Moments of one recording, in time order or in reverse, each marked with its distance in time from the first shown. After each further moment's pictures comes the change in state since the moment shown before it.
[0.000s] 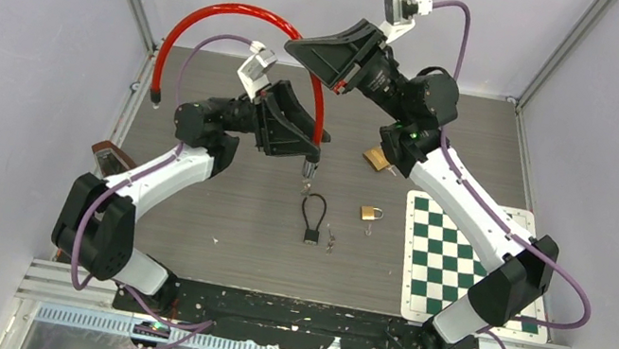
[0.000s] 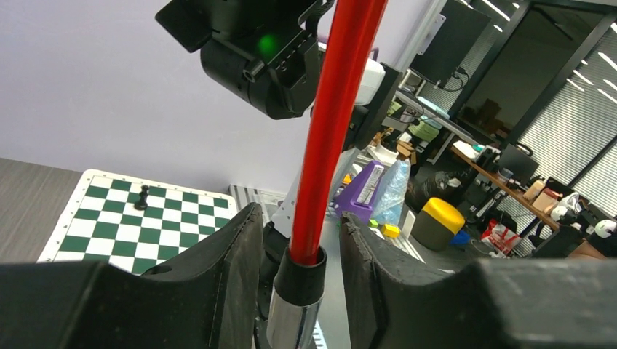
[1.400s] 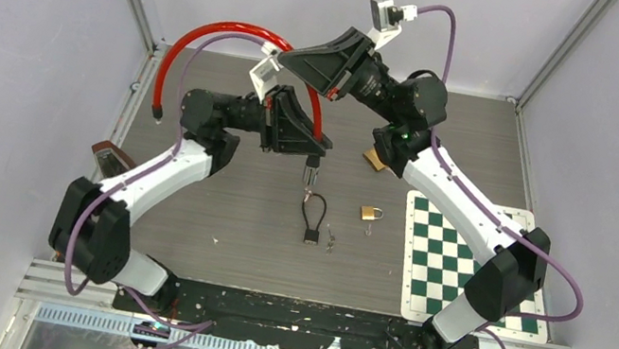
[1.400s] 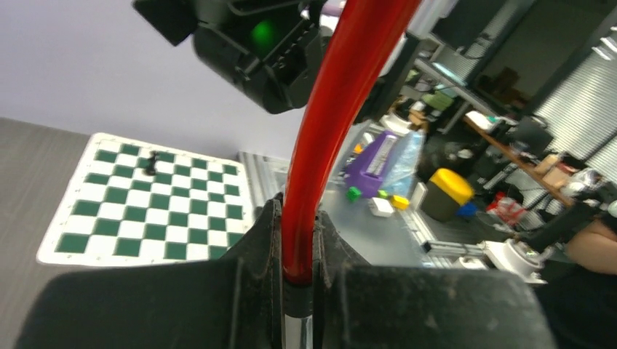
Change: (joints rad) left arm -0.013 0.018 0.059 -0.126 0.092 0.074; right arm 0.008 0.035 -0.027 0.056 -0.061 0.024
